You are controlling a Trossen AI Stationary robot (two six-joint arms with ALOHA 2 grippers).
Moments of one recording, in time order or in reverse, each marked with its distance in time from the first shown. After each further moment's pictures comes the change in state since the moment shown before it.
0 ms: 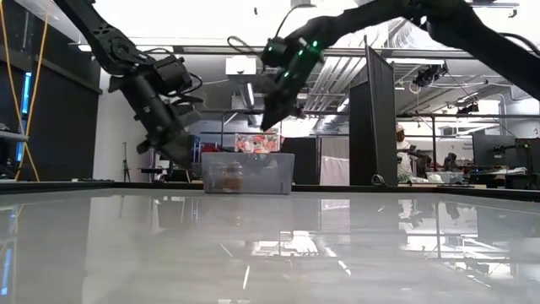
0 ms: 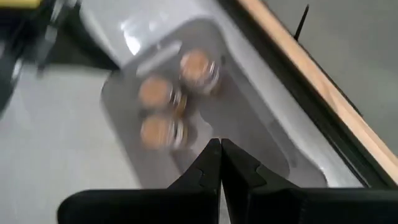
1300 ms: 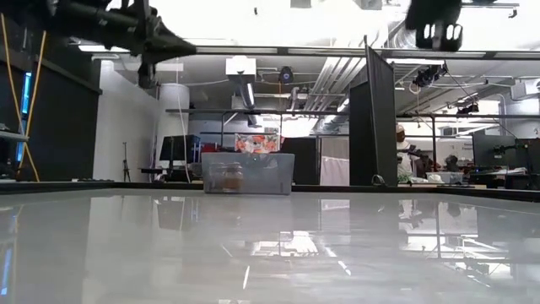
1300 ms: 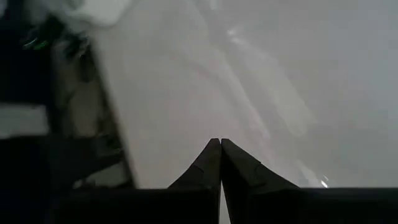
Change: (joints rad) left arm -0.250 -0.714 -0.230 0.323 0.095 -0.297; right arm 0.715 -1.071 -1.114 0.127 0.123 0.669
